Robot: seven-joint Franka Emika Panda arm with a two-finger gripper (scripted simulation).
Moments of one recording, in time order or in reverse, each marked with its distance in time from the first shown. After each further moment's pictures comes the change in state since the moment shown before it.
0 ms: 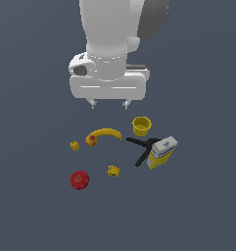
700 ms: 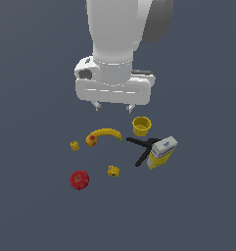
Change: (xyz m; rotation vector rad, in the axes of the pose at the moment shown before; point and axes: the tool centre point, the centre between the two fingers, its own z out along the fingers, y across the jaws) arm 0.007 -0.013 0.007 -0.002 0.000 0.073
